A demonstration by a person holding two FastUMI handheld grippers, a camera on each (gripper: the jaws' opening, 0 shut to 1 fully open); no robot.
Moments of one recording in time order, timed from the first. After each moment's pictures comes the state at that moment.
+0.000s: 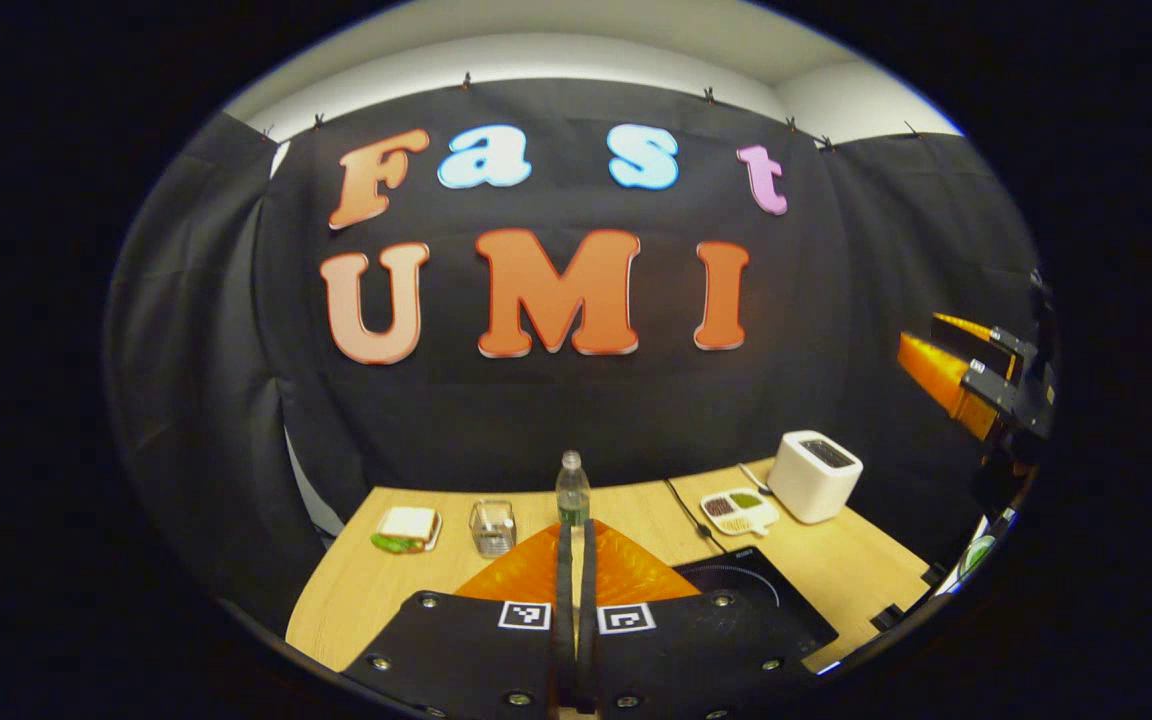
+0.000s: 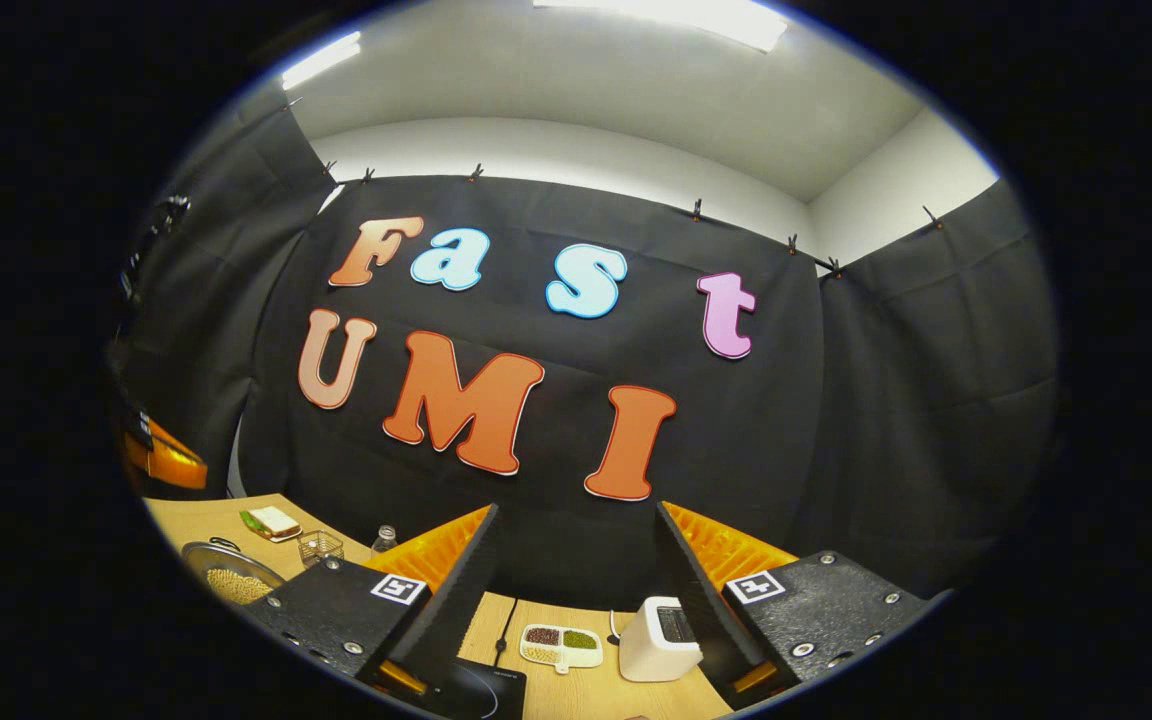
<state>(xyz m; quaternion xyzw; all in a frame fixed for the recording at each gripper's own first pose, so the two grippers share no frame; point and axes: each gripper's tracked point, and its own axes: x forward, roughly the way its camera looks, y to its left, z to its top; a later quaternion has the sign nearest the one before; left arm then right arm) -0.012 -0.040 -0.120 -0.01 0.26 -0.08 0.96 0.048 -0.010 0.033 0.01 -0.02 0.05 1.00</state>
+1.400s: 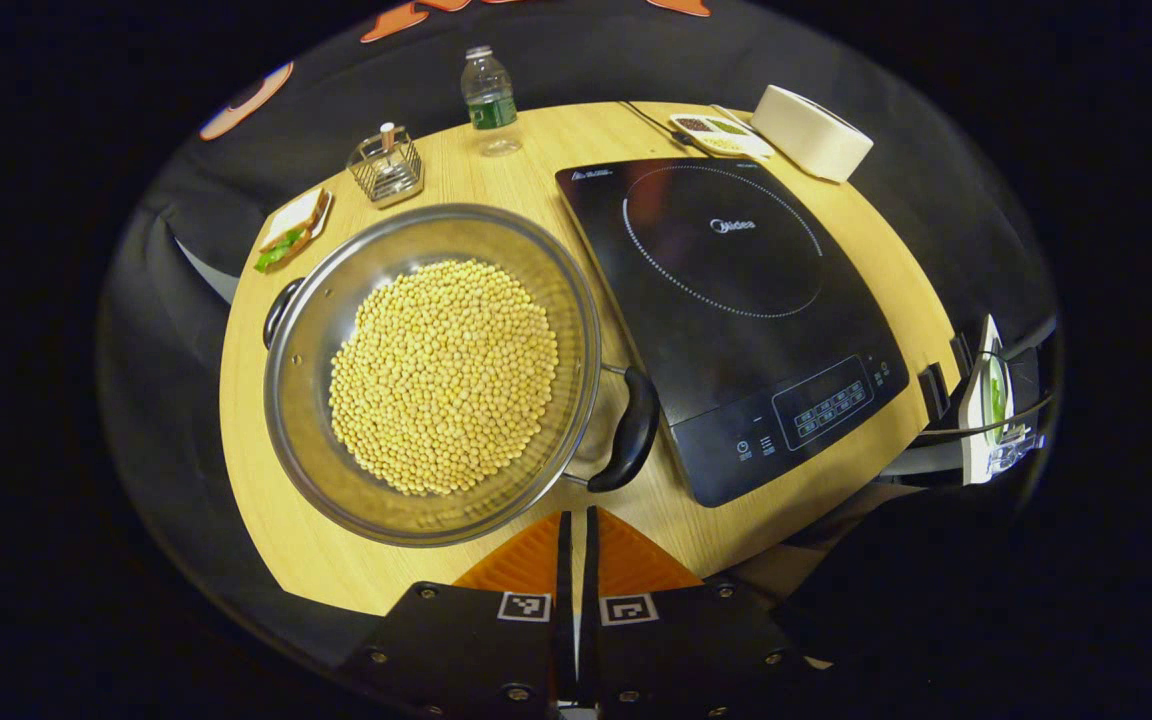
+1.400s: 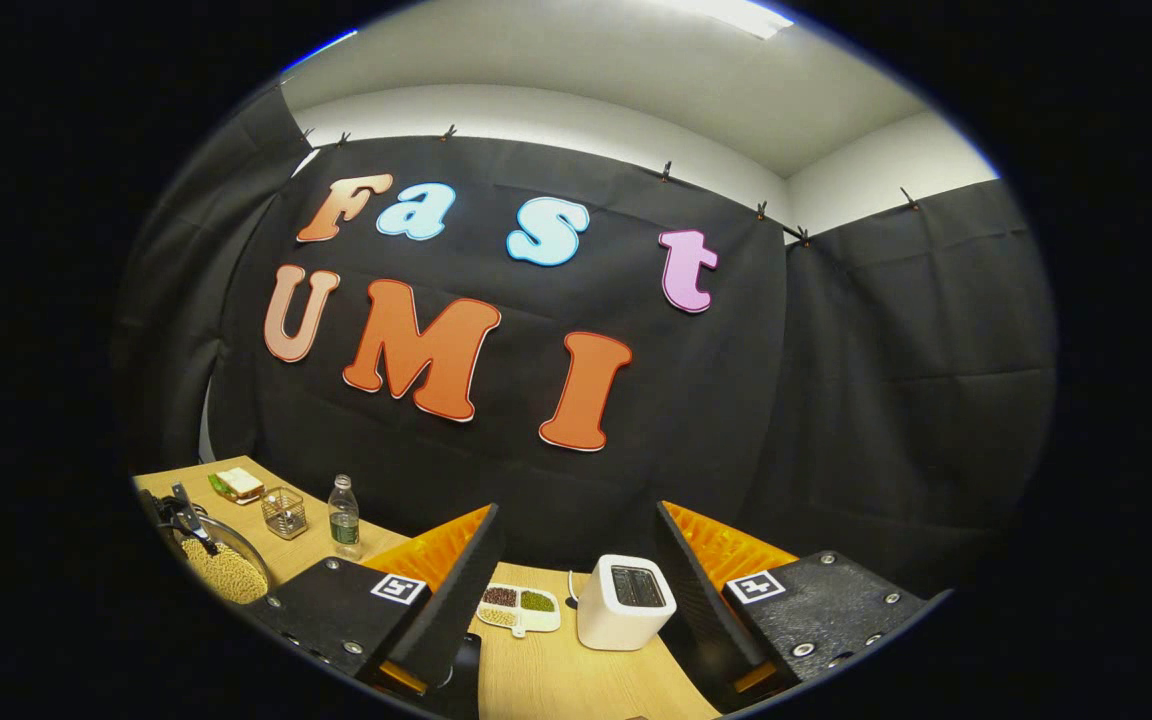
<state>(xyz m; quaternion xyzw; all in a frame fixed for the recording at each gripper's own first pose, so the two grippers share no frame) -0.199 -0.043 -0.375 0.05 0.67 -0.13 0.73 0.033 -0.060 -0.024 0.00 0.05 0.00 1.00</state>
